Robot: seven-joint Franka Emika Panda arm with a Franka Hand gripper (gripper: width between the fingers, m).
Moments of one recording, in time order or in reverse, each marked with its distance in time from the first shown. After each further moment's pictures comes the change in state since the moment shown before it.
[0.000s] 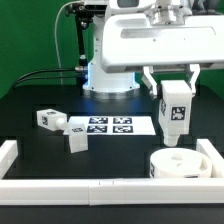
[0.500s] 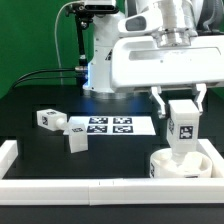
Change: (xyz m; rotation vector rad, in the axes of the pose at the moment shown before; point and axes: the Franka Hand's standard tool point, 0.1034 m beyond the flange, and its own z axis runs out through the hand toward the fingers) arm -0.023 -0.021 0.018 0.022 -0.058 0.011
